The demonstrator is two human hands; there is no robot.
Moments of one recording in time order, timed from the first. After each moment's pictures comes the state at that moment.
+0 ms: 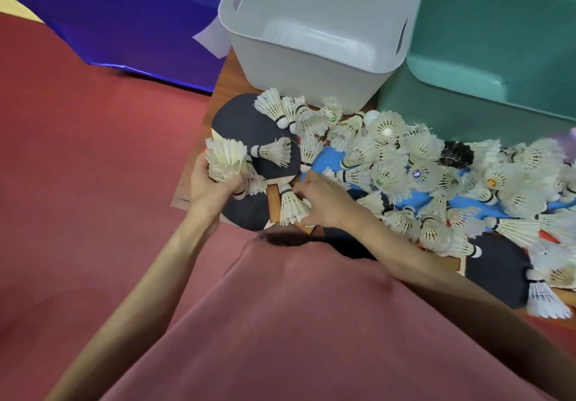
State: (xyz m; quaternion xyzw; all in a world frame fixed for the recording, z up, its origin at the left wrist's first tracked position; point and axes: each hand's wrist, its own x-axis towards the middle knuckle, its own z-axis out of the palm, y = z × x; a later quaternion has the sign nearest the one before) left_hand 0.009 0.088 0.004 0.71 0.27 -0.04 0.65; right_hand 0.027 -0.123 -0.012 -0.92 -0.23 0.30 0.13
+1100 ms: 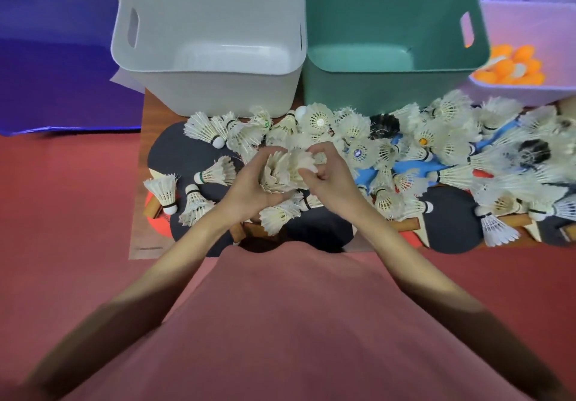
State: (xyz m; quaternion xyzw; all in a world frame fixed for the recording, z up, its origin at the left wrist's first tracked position) left_hand 0.050 -0.025 0.016 0.80 -0.18 -0.23 0.53; right_hand 0.005 -0.192 0.035 -0.82 0.14 0.09 0.55
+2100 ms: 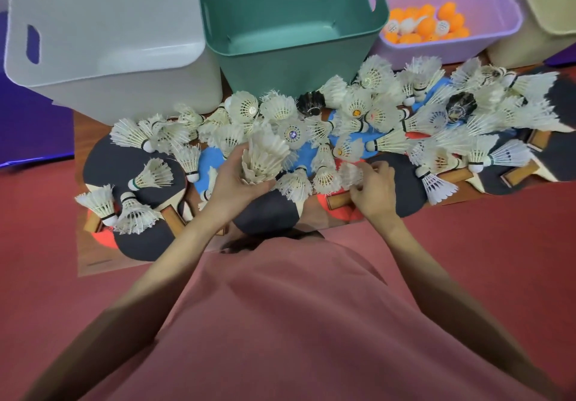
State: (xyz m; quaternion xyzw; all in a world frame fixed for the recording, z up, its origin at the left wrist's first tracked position) left_hand -0.001 -0.122 0.012 0.79 -0.12 -0.24 0.55; right_hand -0.114 -0.367 -0.056 -0.93 0.31 0.06 0.18
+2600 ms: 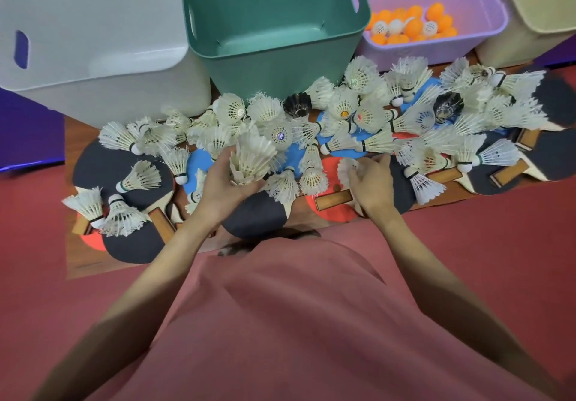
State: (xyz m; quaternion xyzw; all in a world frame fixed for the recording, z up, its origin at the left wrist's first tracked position) left_hand -0.008 -0.133 0.003 0.81 -0.11 -0.22 0.54; right_hand -0.110 -0.389 -0.042 -0.89 0.35 0.03 0.28
